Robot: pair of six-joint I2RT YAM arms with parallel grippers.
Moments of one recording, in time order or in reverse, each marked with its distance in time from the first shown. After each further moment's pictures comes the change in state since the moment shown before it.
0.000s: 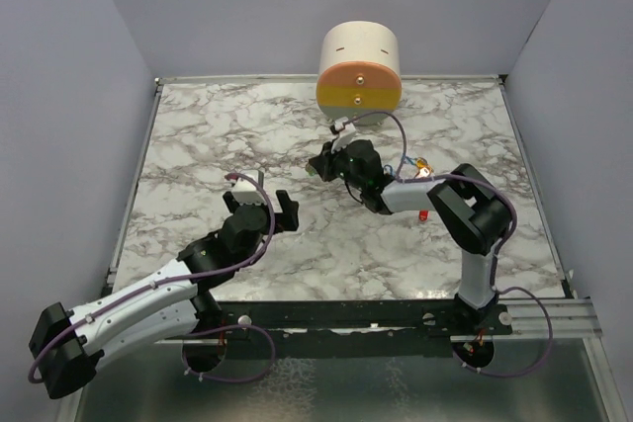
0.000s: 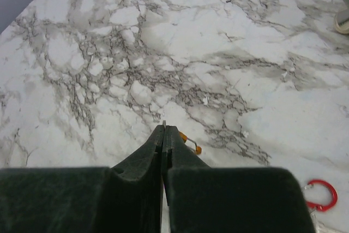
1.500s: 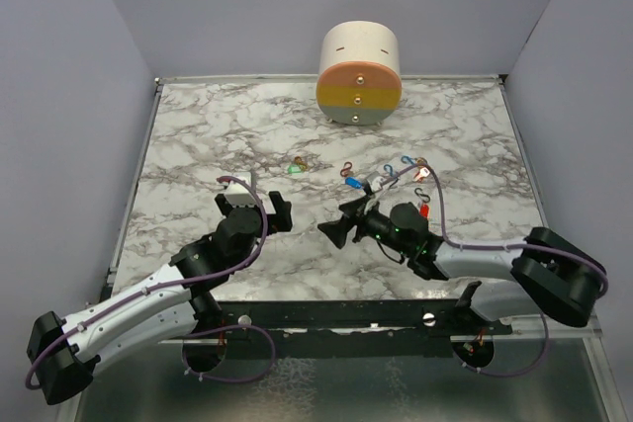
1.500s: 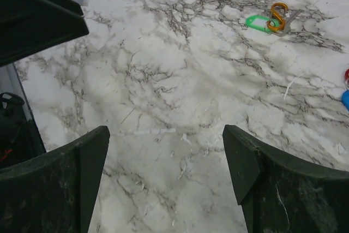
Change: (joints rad) left arm 0.001 -0.096 -0.010 -0.081 -0.052 0.016; right arm 0.188 -0.496 -0.515 0.099 0.035 0.047
